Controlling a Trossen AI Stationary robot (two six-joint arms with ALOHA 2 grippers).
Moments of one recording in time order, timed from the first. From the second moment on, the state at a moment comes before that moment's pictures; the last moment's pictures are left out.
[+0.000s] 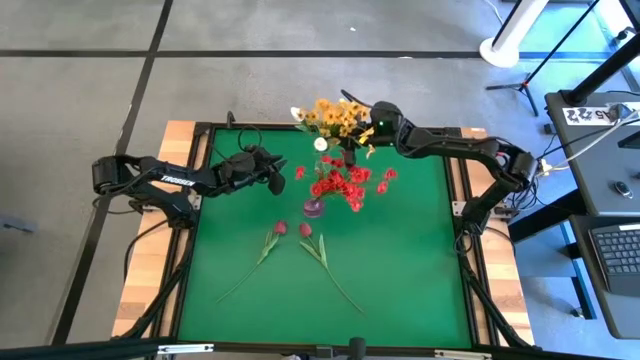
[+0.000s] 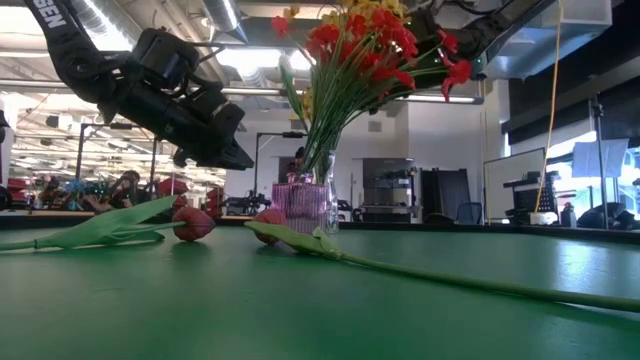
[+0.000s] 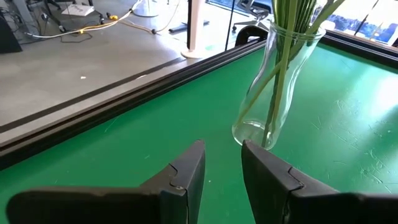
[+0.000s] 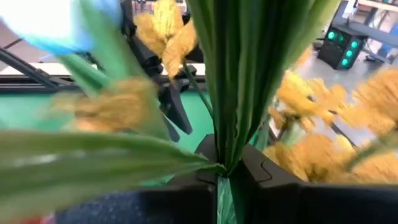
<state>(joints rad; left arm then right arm) 0.39 1.34 0.34 0.61 -0.33 -0.23 -0.52 1.62 1.07 0.31 -0.39 -0.19</state>
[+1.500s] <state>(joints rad) 0.39 1.34 0.34 0.56 -0.34 -0.28 -0.52 1.41 1.07 -0.22 -0.13 -0.24</state>
